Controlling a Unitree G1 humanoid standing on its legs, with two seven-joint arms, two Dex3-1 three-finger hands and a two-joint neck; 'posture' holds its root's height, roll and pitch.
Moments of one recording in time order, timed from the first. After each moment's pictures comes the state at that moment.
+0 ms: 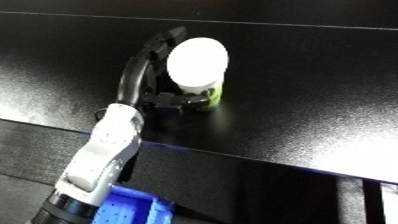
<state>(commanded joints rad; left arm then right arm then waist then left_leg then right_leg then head) -1.07 0.54 -0.40 0.45 -0.65 0.04 0.21 -0.34 -0.38 0.30 1.21 0.73 0.08 0.26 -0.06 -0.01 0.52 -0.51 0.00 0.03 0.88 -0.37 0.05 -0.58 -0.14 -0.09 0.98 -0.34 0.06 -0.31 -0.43</state>
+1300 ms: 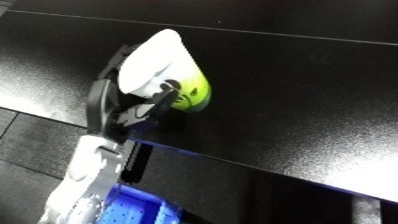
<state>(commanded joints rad) -0.76 0.56 -0.09 0.11 -0.91 -0.12 0.18 -0.24 -0.39 0.25 1.19 0.75 0.03 0.25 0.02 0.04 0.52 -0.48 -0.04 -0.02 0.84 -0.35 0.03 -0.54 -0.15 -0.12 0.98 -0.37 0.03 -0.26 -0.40</state>
